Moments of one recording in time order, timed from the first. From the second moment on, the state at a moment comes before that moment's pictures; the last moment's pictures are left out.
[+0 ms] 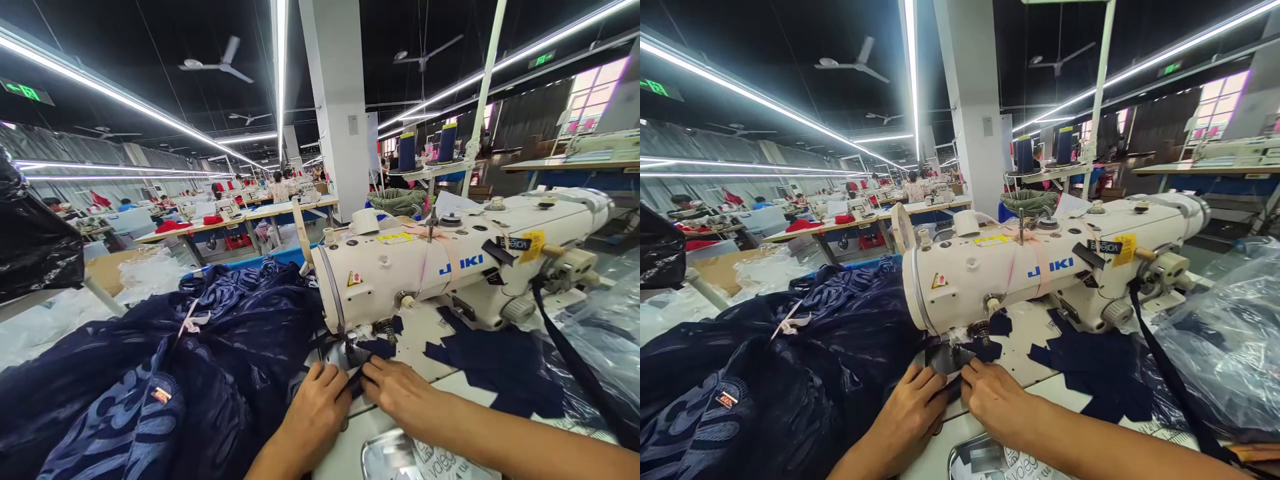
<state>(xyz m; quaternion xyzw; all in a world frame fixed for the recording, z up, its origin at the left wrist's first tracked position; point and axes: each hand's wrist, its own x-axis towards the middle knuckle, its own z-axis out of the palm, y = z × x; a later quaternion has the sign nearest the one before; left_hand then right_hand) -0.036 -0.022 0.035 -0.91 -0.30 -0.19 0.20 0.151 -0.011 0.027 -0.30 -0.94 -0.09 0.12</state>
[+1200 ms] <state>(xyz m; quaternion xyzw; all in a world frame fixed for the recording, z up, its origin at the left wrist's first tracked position) 0.001 -0.005 0.006 -0.86 -0.38 -0.26 0.22 0.169 0.039 0.033 -0.22 -0.96 -0.09 0.16</state>
